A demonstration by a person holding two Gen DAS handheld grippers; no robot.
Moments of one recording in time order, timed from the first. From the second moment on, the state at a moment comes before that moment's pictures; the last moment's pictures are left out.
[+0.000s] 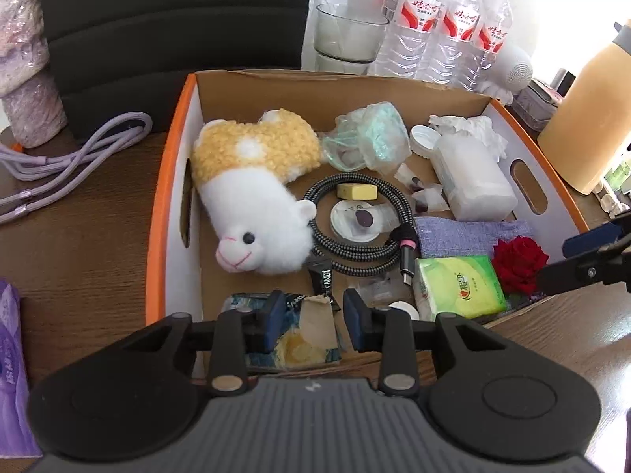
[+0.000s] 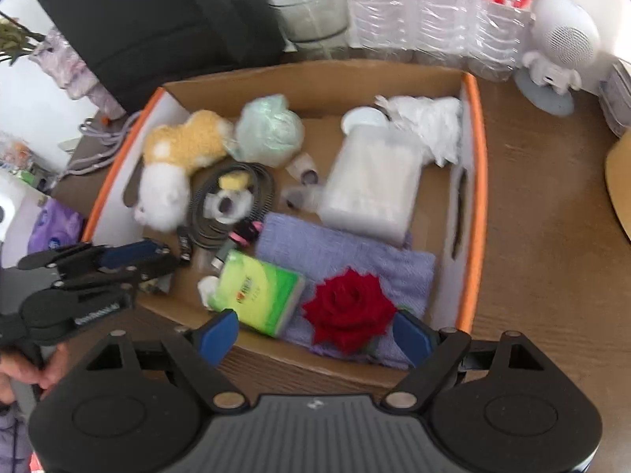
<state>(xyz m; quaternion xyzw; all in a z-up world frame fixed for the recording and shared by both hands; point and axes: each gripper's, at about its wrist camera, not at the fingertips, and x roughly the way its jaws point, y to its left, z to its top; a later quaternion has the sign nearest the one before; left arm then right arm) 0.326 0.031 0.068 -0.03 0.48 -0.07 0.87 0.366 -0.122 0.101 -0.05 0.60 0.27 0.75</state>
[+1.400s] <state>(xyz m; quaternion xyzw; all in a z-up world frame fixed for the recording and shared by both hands) -0.056 -0.027 0.064 0.00 0.20 0.05 0.98 0.013 -0.239 0.060 0.03 0.26 0.20 0.95</state>
